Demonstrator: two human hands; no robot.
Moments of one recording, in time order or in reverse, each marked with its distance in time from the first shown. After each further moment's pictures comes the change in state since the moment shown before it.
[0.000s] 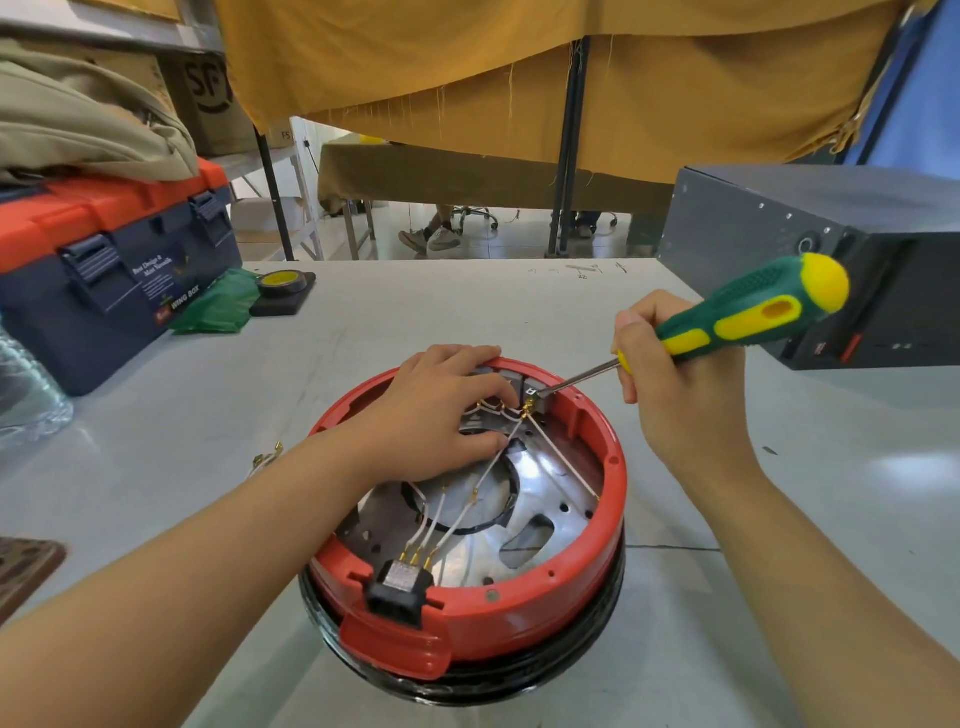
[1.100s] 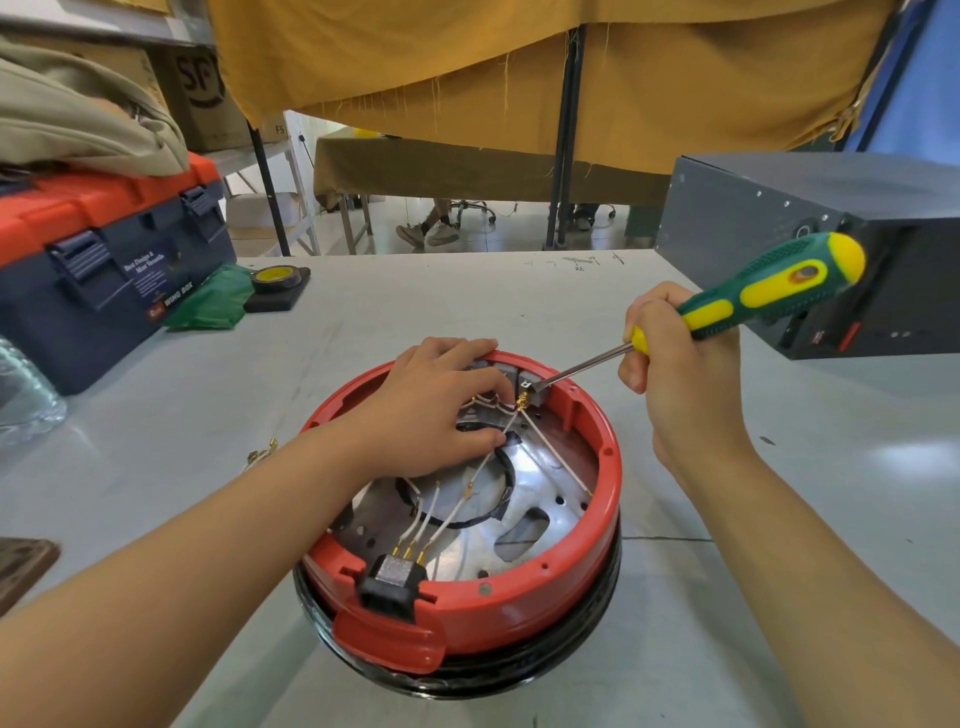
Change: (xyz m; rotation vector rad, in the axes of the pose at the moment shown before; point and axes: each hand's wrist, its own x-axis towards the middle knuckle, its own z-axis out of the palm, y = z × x) left_hand 0.000 0.003 0.000 0.028 -0.010 -0.001; right_hand 0.005 0.004 0.003 0.240 0.121 0.288
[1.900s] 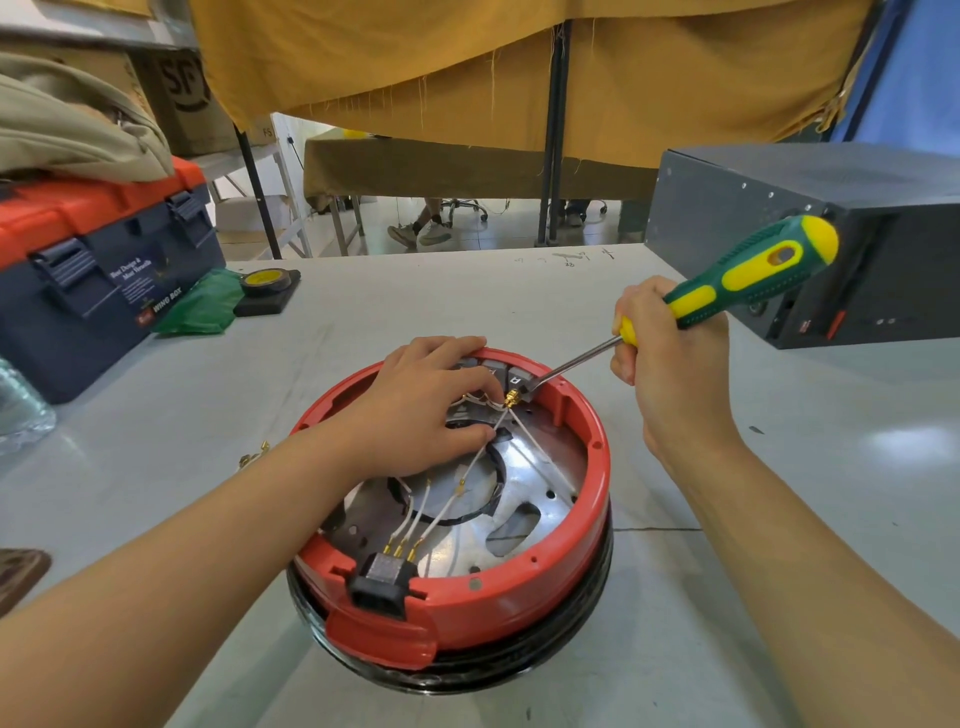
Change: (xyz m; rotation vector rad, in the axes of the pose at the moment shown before) left_hand 0.000 0.001 0.000 0.004 0.005 0.003; right_hand 0.003 0.005 -0.002 0.080 0.039 0.027
